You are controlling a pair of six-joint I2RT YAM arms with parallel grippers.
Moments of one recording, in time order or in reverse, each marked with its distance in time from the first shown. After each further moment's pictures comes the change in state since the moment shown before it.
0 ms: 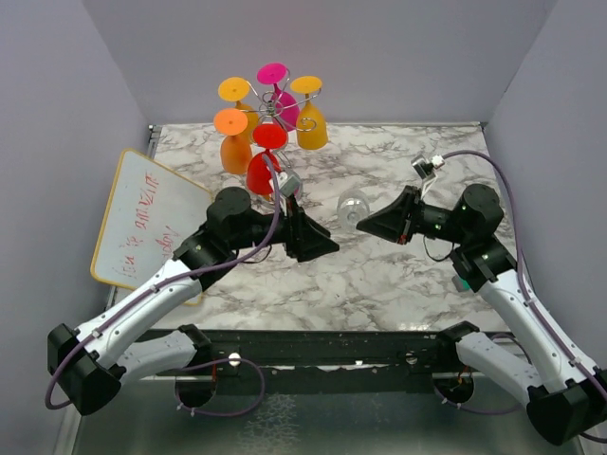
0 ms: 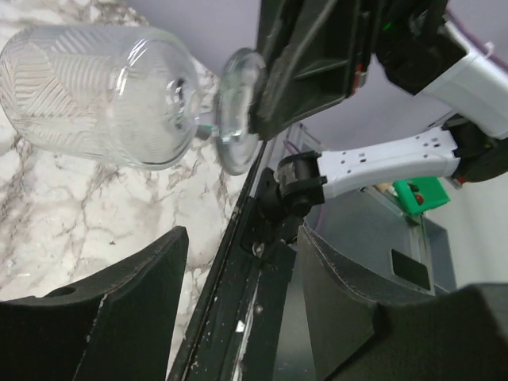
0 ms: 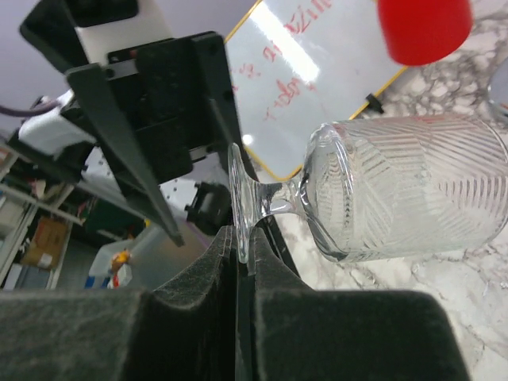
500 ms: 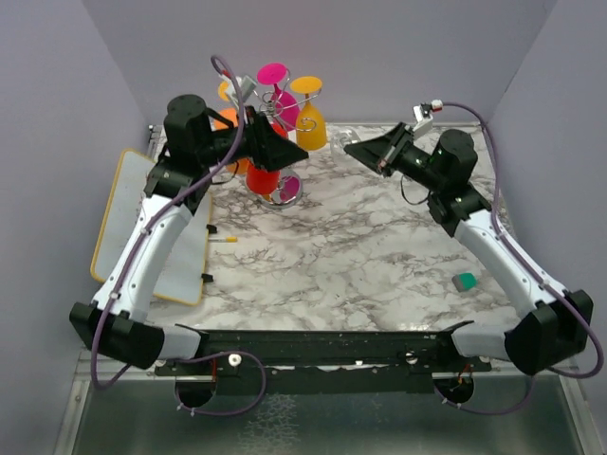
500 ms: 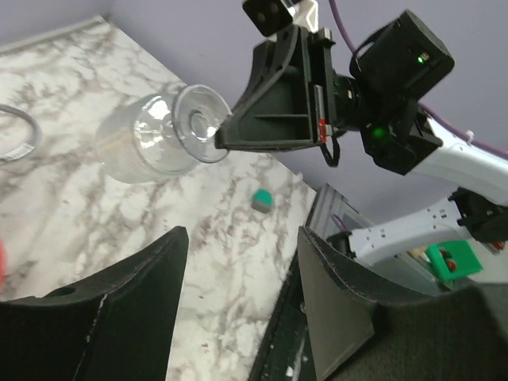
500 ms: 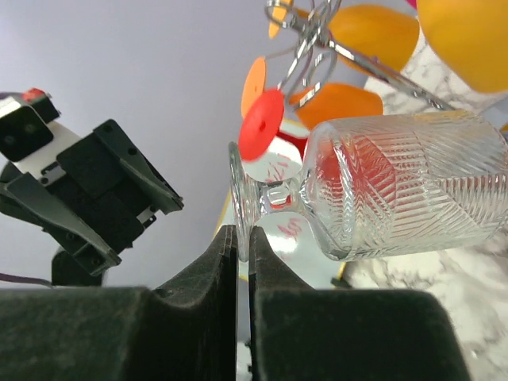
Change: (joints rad) left arm 0.444 0.362 0.603 -0.211 0.275 0.038; right arm 0.000 0.444 0.352 0.147 0.333 0.431
